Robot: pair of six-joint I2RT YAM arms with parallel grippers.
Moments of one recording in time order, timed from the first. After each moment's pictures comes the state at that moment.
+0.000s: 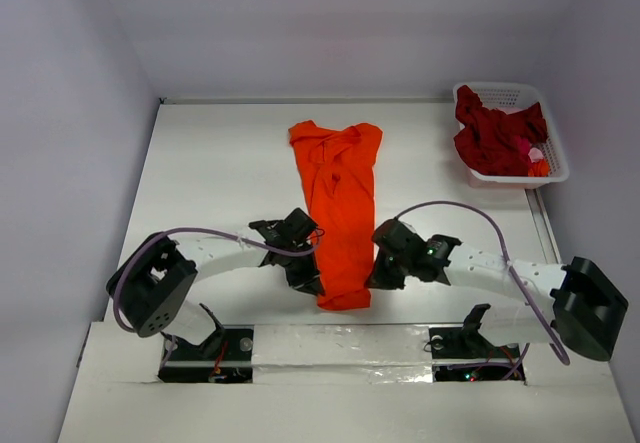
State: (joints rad) left arm -0.83 1.45 0.69 -0.47 0.36 -1.08; right arm 0.93 1.21 0.65 -0.50 0.02 1.19
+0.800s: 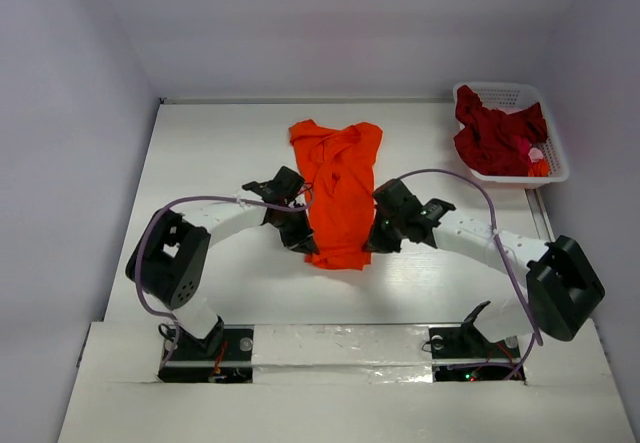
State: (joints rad) left arm -0.58 1.61 0.94 -0.58 0.37 -0.88; right arm 0.73 1.39 0.88 -0.53 -0.01 0.99
